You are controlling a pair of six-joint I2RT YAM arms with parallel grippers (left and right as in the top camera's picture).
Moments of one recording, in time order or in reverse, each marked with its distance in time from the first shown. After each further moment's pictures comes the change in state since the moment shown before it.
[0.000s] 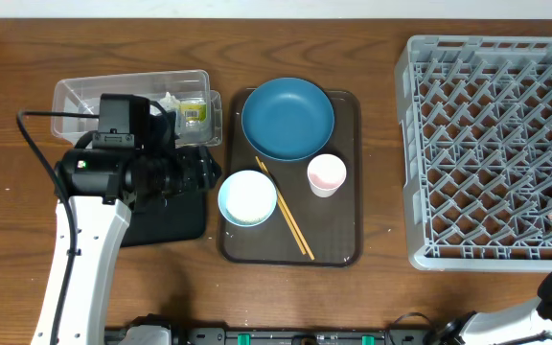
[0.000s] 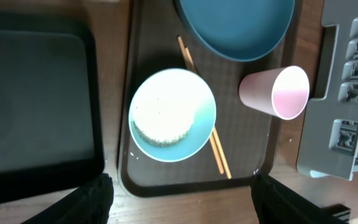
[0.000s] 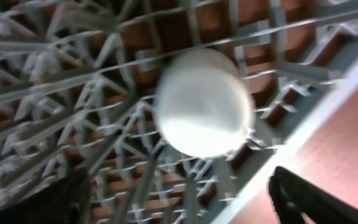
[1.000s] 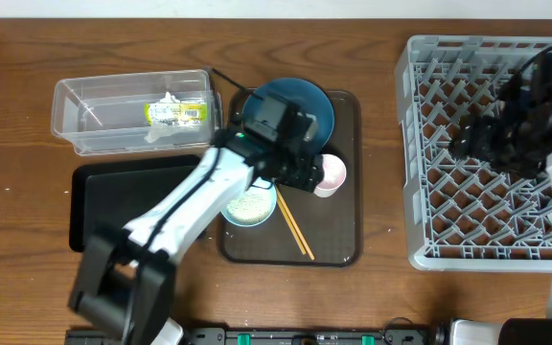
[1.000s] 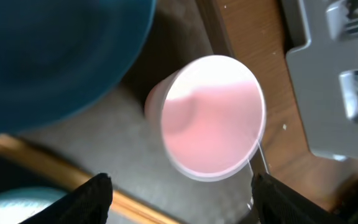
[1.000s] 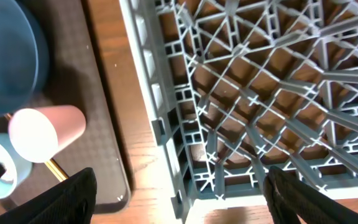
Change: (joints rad) left arm -0.502 0.443 0.000 0.489 -0.023 0.023; right arm 0.632 -0.285 -0.023 -0.175 -0.087 -0.124
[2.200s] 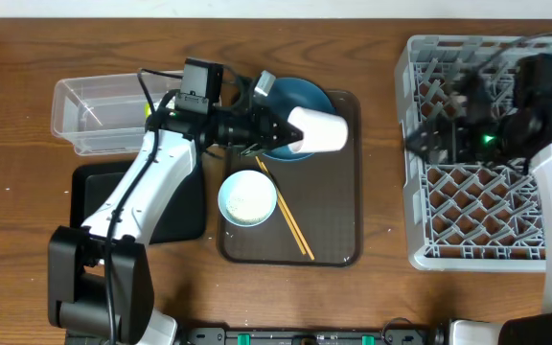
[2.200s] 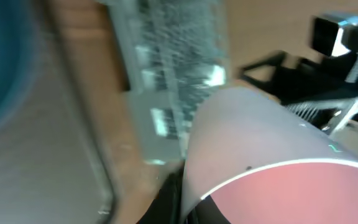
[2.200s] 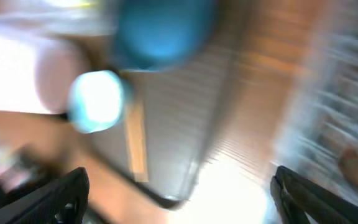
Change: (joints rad) left arm 0.304 -0.032 0.000 0.203 0.795 -0.256; right arm 0.052 0.000 -0.088 0.123 -0.523 -0.360
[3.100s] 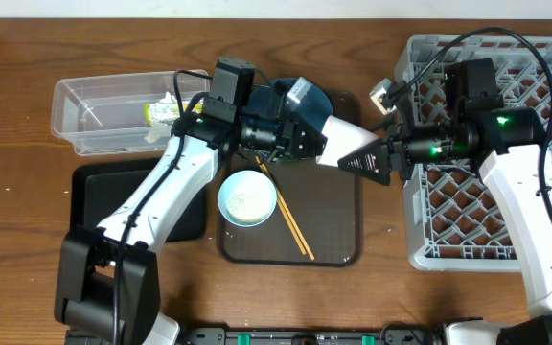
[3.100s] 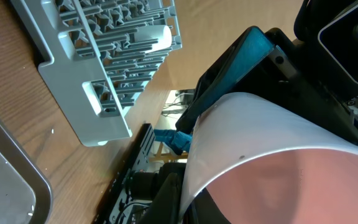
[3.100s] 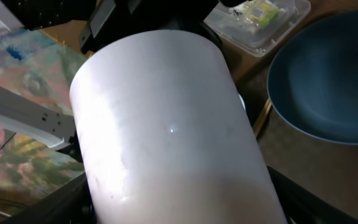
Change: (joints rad) left arm -0.118 0.000 0.000 0.129 0.153 -0.143; right arm 0.227 0.000 -0.092 0.165 -0.391 -0.187
